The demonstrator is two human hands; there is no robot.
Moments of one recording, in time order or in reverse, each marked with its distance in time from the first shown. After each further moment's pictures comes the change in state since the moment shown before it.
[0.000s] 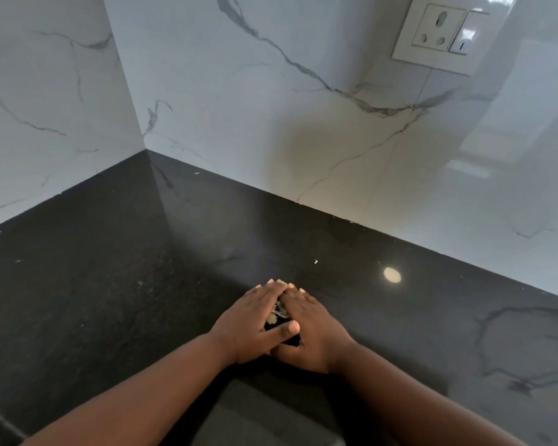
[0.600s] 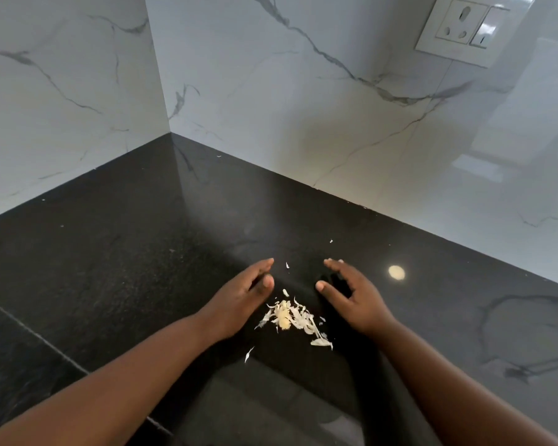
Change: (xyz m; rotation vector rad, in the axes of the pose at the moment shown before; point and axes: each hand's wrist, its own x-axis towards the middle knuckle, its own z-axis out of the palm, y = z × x) left_hand -0.071 0.001 -0.026 -0.550 0.157 -0.179; right_hand -0.038 -0.003 -0.022 0.391 0.283 0.382
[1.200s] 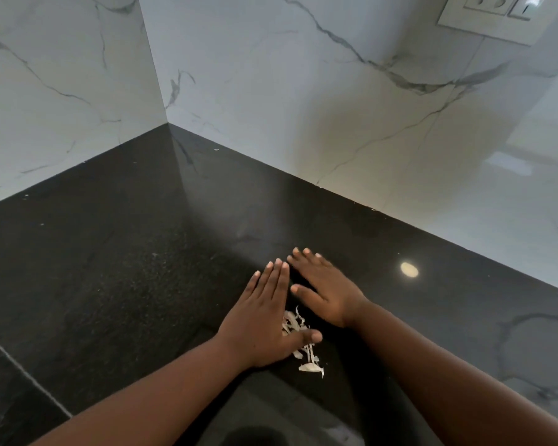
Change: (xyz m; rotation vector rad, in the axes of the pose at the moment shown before) left_hand 0.042 0.002 0.061 0.833 -0.037 0.034; right_hand 0.076 0.015 0.015 -0.434 -0.346 -0.406
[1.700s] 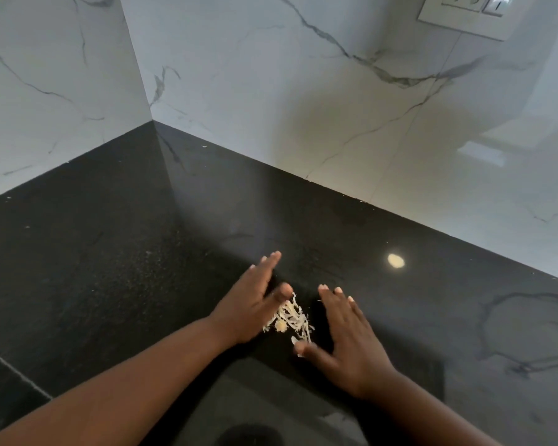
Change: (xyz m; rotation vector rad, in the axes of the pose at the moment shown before) left_hand 0.000 -0.018 -0.014 -0.614 0.039 0.019; right_hand -0.101 -0.051 0.027 0.093 0.075 0.310
